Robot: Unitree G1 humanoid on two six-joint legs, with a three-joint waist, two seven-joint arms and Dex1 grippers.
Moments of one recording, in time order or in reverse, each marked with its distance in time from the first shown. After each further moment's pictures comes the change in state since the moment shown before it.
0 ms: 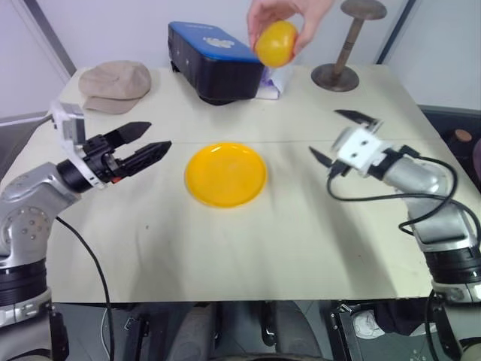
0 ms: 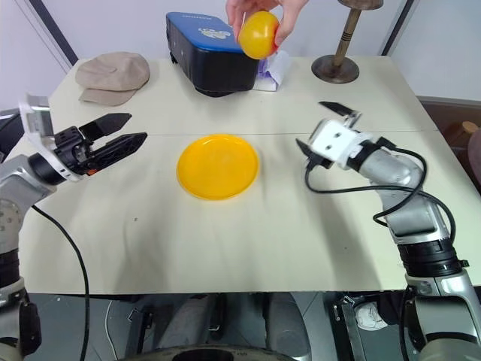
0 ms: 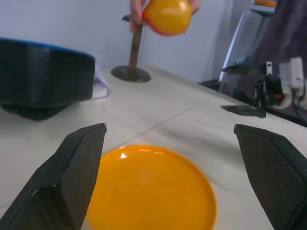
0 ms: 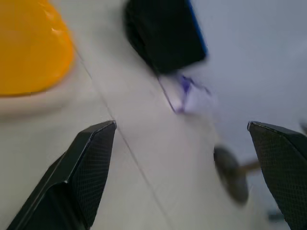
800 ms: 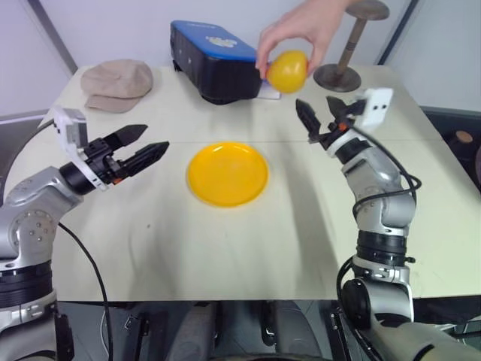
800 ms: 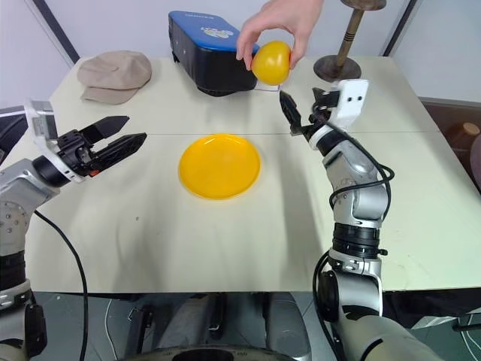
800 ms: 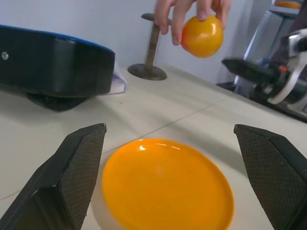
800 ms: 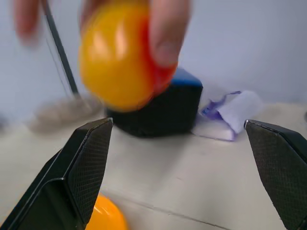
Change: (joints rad) left arm 0.011 -0.021 0.008 0.008 0.040 -0.022 0.016; right arm -0.157 0.648 -0.460 -0.006 0.626 0.539 -0.186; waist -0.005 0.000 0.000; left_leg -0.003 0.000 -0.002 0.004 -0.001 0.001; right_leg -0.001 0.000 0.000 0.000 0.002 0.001
